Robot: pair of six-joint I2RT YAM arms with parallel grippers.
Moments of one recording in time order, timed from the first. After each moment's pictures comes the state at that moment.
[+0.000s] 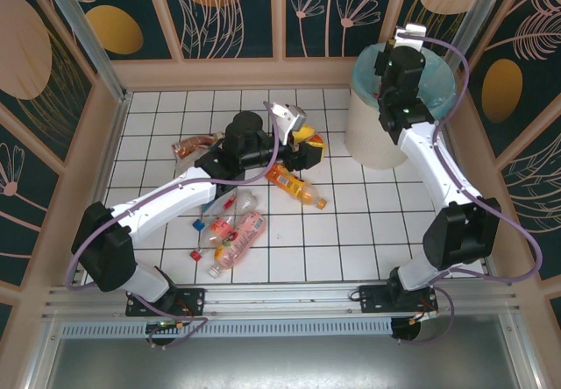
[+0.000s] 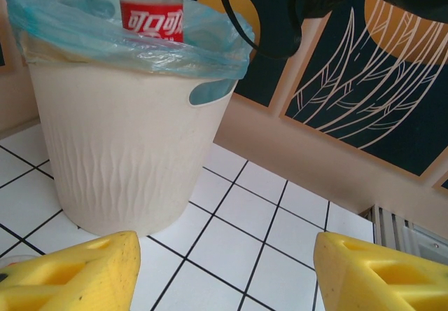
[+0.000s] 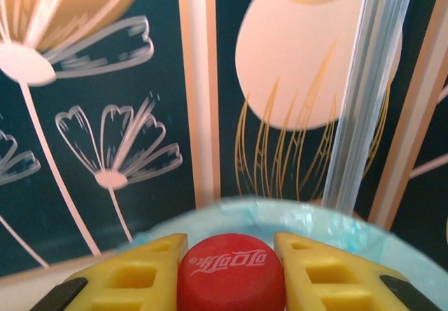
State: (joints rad) left arm -0.78 1.52 1.20 0.17 0.43 -0.23; right arm 0.24 1.56 1.48 0.09 0.52 0.00
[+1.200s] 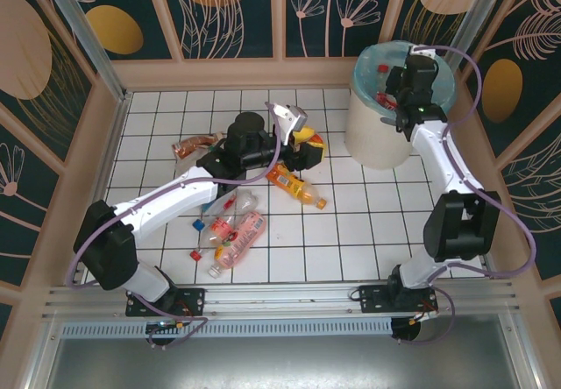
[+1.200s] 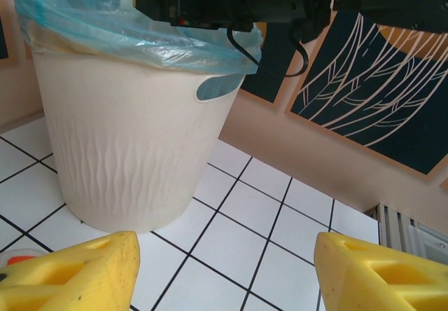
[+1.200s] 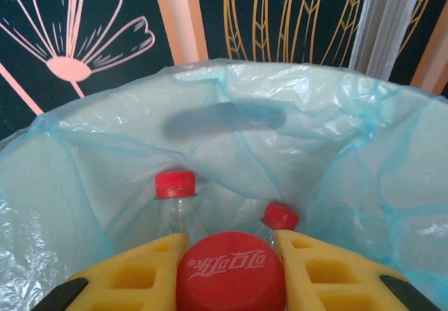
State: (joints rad) left arm -0.78 1.53 1.20 0.17 0.42 -0.23; right arm 0.07 1.61 1.45 -0.18 0.23 0.18
